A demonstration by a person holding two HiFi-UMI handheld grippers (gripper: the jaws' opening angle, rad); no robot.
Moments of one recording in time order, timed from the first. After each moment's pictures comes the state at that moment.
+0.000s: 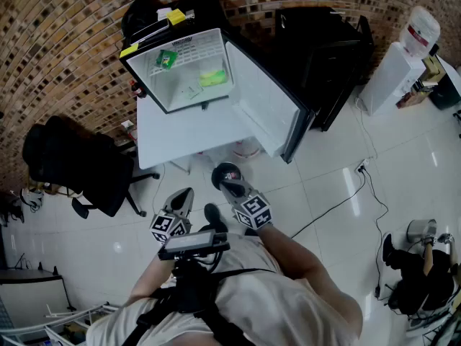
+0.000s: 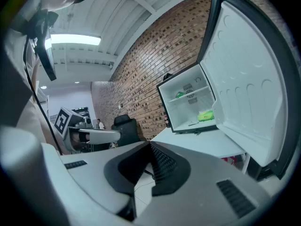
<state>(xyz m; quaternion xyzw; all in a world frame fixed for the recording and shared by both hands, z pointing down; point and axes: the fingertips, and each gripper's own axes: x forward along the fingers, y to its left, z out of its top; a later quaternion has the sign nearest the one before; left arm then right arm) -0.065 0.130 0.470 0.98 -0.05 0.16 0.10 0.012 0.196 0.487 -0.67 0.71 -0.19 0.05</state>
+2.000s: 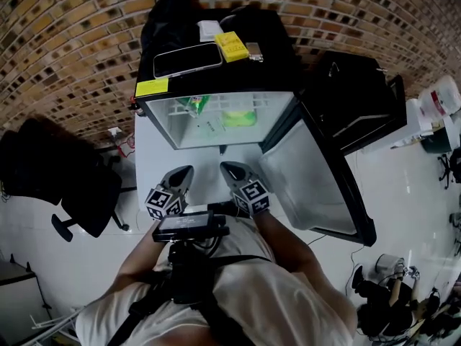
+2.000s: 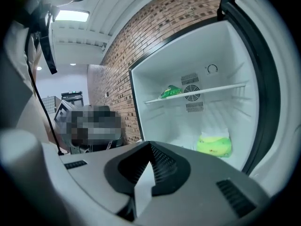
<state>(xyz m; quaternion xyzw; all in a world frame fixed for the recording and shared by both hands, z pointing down) 0.124 -0.171 0.474 0.98 -0.03 0.13 0.15 0.195 -0.110 0.478 -0.69 0.70 -0.18 -0.04</state>
